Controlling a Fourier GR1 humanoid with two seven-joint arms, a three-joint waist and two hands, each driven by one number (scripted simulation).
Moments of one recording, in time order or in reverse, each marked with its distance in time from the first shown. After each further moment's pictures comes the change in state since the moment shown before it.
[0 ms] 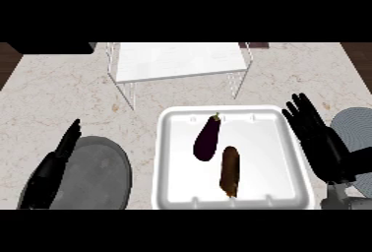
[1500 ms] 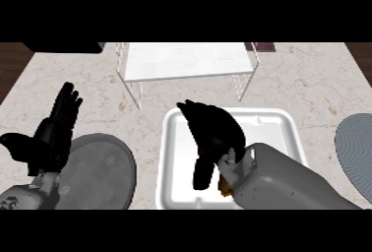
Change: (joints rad) left arm -0.181 -0.142 0.130 -0.093 0.072 0.097 0.188; right arm -0.729 0.003 0.684 0.024 0.679 0.222 0.952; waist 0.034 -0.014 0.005
